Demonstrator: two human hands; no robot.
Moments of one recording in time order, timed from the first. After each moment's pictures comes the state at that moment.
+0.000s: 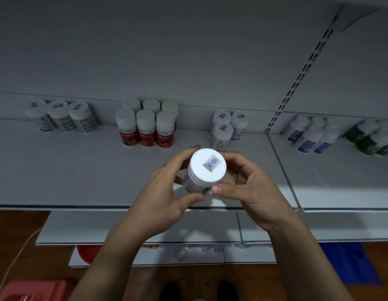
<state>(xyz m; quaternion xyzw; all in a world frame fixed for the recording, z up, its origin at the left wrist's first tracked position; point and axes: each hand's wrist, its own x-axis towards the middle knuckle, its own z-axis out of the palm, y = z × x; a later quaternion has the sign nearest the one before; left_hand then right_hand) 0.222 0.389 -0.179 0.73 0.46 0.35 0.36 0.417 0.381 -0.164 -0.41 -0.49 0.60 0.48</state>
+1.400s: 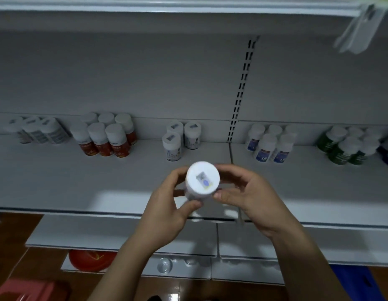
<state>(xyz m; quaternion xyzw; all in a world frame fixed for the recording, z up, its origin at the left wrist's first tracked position) 0.407 0.364 -0.181 0.66 0.52 0.38 0.38 0.599 0.375 -0.161 -0.44 -0.54 0.57 0.43</state>
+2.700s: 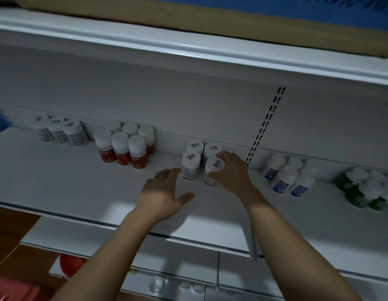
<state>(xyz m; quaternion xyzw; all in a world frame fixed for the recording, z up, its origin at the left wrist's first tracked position) 0.352 0.446 -0.206 0.73 0.66 0.17 0.11 0.543 0.522 -0.189 -0.65 -0.69 0.24 0.21</state>
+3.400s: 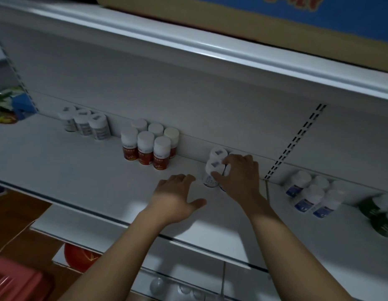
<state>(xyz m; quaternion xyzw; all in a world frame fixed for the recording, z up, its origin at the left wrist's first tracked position) 0.313 0.456 -0.212 0.73 0.65 0.14 0.14 0.491 0.534 -0.195 -0.62 -0.76 -0.01 0.18</state>
